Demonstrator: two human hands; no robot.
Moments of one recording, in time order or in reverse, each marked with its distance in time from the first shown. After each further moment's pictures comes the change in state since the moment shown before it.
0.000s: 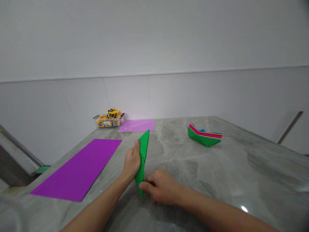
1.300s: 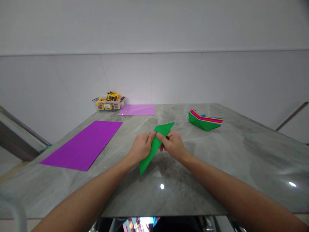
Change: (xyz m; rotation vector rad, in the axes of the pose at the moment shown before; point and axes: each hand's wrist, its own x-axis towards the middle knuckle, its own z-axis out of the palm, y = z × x) left_hand -0.021 0.006 0.003 0.360 -0.478 0.311; right_hand 0.008 0.020 -0.034 0.336 0.511 0.028
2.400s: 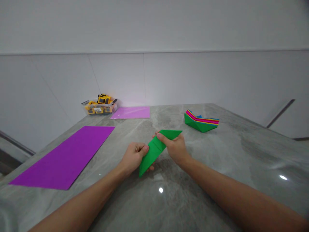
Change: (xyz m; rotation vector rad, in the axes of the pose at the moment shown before) left_hand -0.004 -0.018 0.009 -0.697 -0.252 -0.403; right_hand 0.010 0.008 -0.005 0.408 0.314 0.120
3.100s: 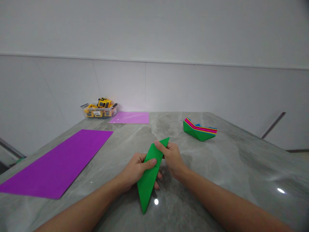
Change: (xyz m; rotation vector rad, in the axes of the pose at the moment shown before) left_hand -0.003 -0.005 0.012 -0.197 -0.173 -0.110; right_hand -0.005 0.006 0.000 -0.028 -0.136 0.162
